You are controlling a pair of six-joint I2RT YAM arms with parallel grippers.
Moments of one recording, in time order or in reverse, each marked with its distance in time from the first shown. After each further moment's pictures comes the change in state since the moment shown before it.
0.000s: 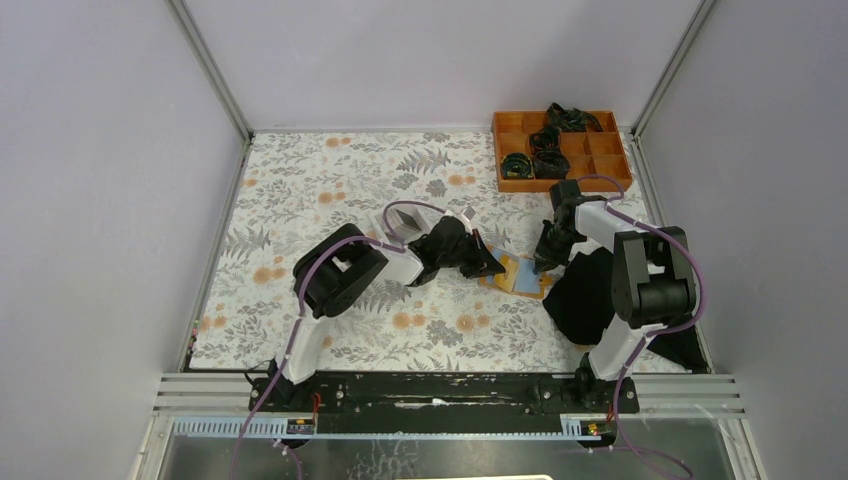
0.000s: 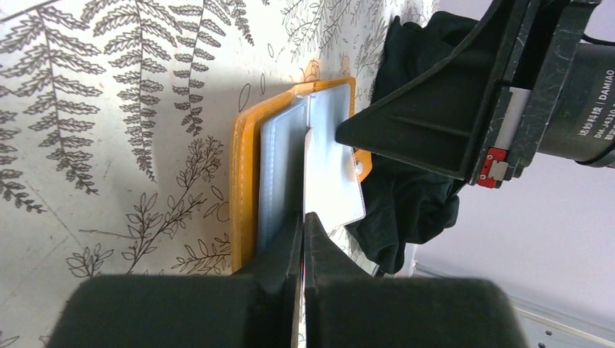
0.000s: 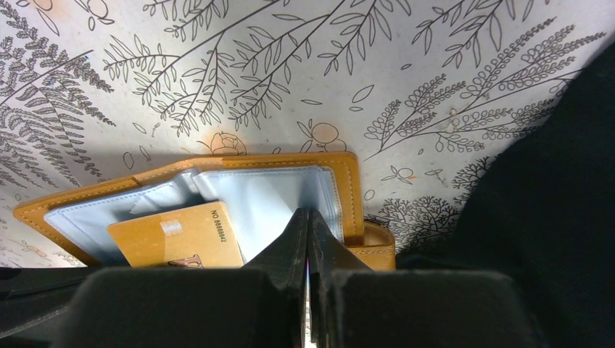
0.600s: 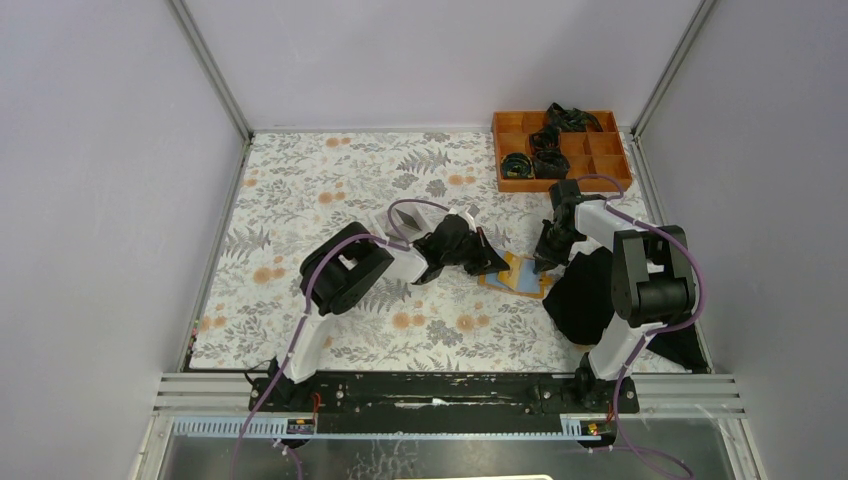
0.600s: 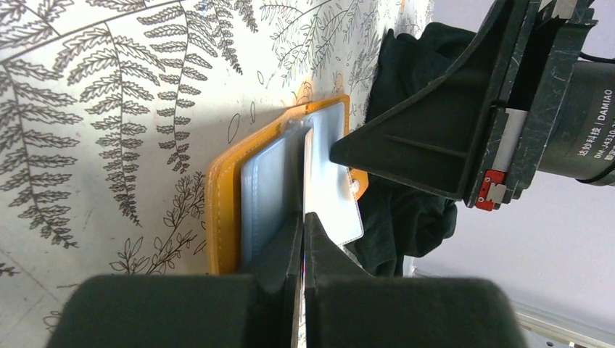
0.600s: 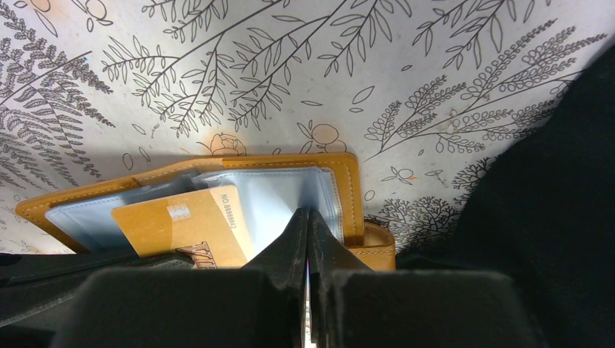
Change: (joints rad) left arm -0.005 0.052 0.054 0.017 0.000 -0.003; right arm 0.000 0.009 0.009 -0.009 0.000 -0.001
